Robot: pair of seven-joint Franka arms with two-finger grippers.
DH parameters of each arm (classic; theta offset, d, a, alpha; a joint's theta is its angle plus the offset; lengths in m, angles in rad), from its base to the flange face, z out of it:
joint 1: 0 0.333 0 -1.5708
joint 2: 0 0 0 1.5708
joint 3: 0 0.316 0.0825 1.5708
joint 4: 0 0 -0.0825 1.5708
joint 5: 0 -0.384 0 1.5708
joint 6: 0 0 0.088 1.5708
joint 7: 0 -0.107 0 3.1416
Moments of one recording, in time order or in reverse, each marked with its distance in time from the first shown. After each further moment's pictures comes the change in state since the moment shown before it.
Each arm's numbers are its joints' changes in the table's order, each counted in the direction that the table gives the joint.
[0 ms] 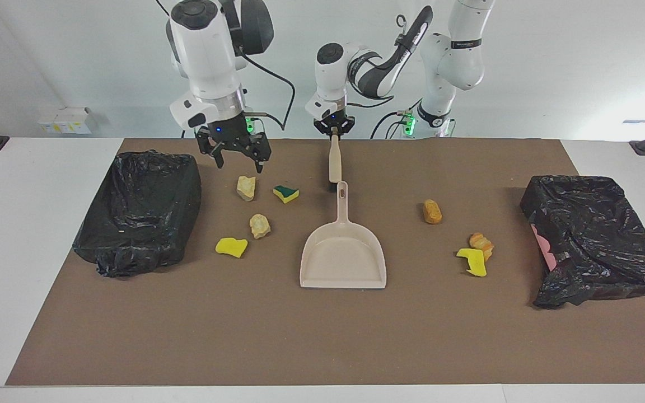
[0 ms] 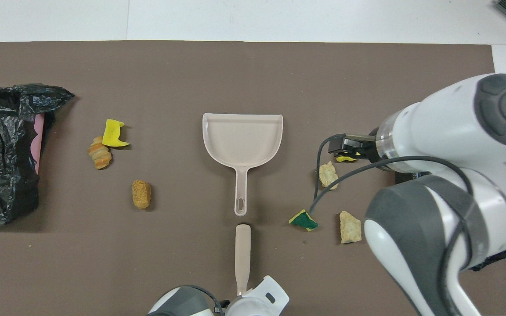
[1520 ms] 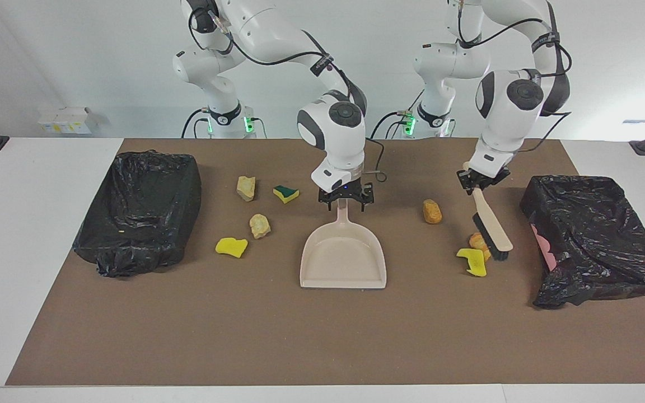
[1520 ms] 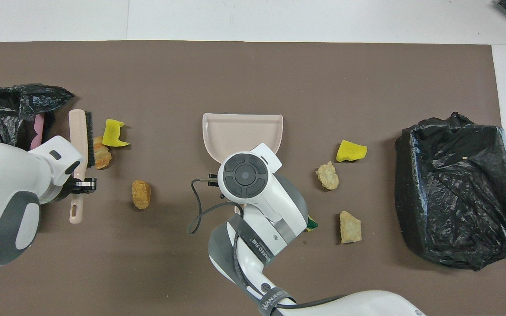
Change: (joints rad) left arm 0.977 0.003 0.015 0.153 -0.201 0.011 -0.796; right arm 0.349 0.372 0.002 -0.004 0.000 -0.403 -0.238
